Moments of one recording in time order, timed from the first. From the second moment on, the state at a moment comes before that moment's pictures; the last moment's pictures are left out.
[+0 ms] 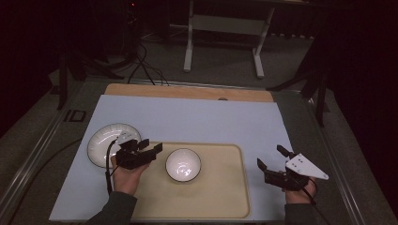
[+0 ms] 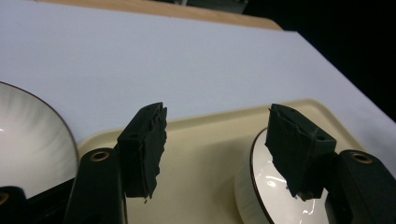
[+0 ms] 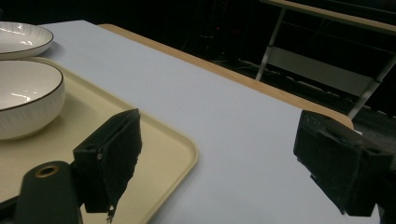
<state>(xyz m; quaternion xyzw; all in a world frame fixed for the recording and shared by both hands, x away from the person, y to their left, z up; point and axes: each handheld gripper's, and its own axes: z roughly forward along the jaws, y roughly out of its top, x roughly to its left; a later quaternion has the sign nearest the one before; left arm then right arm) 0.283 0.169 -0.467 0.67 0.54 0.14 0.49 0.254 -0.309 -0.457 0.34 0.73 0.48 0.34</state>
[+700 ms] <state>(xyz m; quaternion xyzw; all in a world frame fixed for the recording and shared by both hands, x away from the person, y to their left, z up) 0.267 0.220 -0.439 0.63 0.56 0.22 0.50 0.254 -0.309 -0.457 0.34 0.73 0.48 0.34</state>
